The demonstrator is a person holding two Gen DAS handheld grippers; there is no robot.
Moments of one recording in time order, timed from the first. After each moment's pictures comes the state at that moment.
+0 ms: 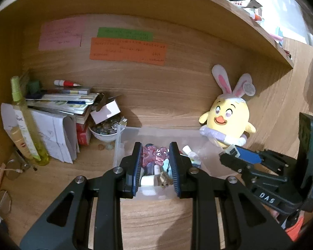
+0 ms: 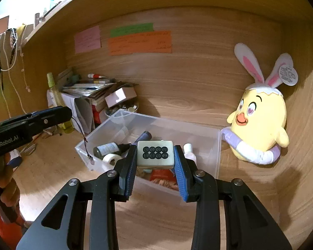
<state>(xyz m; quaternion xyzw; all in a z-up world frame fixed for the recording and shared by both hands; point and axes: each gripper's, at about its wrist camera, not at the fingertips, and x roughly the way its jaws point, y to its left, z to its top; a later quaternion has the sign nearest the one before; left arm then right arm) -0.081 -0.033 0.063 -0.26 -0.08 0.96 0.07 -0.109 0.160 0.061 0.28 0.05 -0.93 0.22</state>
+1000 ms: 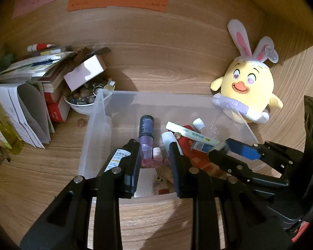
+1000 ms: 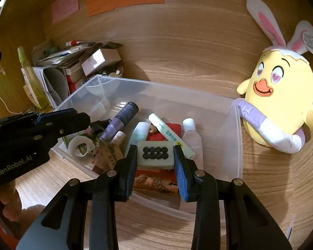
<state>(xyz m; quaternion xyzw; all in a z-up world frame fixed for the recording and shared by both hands) -0.154 -0.010 -0.008 -0.37 -0.06 0.93 0.07 -0.171 0.144 -0.002 0.37 0.07 -0.90 0.20</state>
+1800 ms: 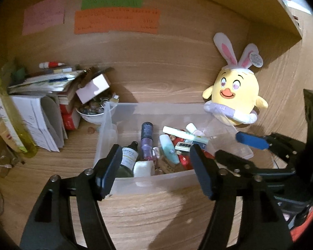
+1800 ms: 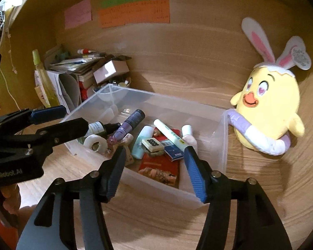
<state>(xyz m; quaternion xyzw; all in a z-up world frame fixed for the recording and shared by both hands) -0.104 -0.010 0.022 -0.32 -0.04 0.95 0.07 -0.135 0.155 0.026 0.33 0.08 -0.92 0.21</state>
